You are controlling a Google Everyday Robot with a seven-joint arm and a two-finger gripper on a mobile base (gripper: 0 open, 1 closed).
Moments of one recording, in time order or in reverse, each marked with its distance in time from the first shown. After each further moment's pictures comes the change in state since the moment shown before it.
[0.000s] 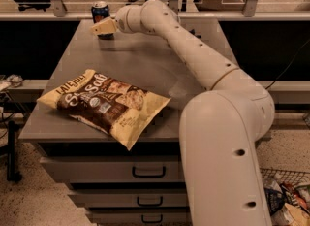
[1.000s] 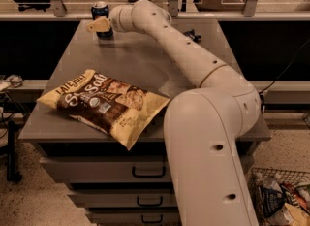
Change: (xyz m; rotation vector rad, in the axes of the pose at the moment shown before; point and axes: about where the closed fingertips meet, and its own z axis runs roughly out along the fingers) arm -0.004 0.004 0.030 0.030 0.009 0.008
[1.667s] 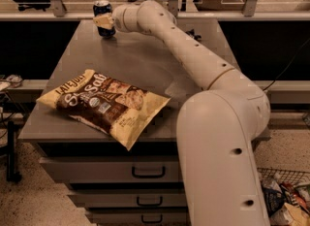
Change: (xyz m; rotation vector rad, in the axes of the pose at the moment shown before) arm -0.009 0.002 -0.016 -0.018 -0.051 0.007
